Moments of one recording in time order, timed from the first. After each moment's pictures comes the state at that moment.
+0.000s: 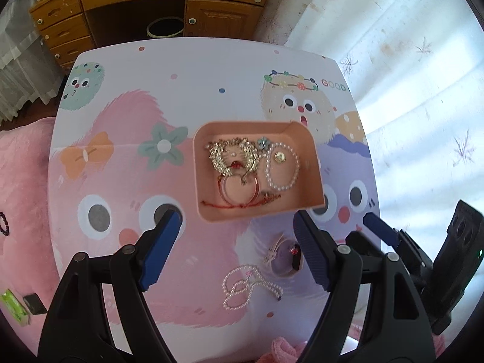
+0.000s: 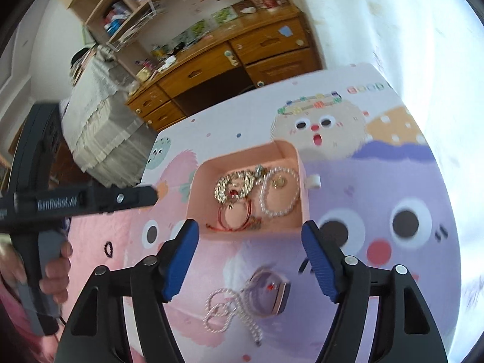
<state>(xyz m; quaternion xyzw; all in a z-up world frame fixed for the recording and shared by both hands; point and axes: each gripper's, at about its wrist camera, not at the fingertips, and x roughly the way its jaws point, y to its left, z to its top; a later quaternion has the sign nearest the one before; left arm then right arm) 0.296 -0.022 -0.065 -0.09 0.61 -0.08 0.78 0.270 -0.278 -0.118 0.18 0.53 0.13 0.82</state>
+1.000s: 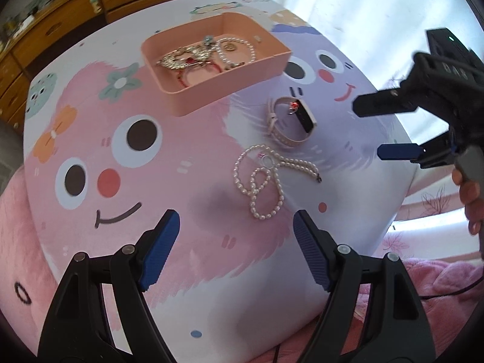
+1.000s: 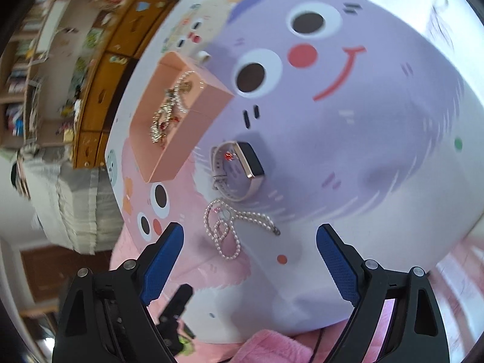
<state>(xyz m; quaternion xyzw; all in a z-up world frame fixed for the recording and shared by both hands) 0.146 -0.026 -0.141 0.09 0.58 -0.25 0.77 0.155 -0.292 -0.186 0.42 0.64 -0.07 0.65</state>
